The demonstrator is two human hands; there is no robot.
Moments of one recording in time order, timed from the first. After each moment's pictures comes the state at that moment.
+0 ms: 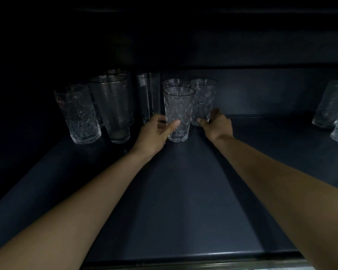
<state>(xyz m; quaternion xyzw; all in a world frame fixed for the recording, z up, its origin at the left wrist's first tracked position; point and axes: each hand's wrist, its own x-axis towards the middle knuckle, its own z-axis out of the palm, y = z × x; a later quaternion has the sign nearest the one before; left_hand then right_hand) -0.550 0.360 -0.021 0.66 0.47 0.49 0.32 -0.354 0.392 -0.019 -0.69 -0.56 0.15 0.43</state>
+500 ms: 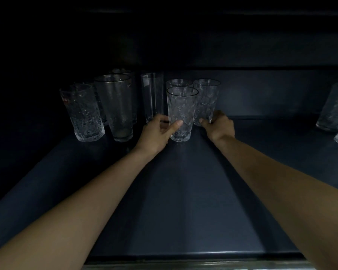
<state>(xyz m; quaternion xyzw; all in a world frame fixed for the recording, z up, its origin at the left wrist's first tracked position) -0.550 0.356 -0.018 0.65 0.48 0.49 0.32 -0.356 0.390 -0.018 -0.70 -0.56 0.15 0.42</state>
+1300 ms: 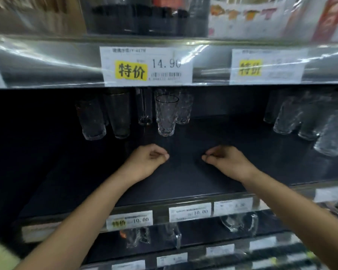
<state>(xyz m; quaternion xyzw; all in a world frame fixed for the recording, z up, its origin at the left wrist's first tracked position) -0.581 0.212 0.002 0.71 0.49 0.33 0.37 -0.336 0.163 0.013 -0.71 -0.58 0.24 0.32</state>
